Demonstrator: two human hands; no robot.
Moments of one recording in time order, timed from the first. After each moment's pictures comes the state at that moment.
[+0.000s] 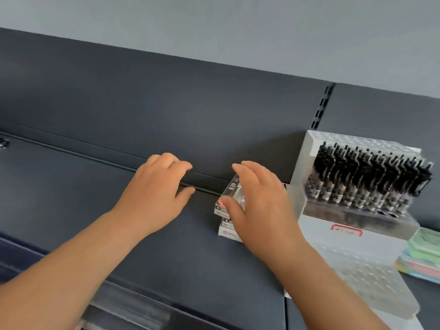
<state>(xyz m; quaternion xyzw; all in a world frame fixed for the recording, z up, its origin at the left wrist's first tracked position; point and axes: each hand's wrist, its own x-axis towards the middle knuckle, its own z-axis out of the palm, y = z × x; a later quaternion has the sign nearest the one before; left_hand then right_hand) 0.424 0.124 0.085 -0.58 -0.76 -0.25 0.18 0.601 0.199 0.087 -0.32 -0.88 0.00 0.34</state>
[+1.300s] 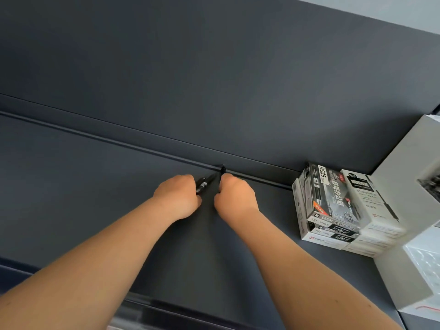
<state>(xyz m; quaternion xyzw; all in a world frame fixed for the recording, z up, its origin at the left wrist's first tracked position) 0.235 0.178 -0.006 -0.51 -0.85 -0.07 -0.13 0.350 0.231 -0.003 -0.53 -0.83 0.18 0.07</state>
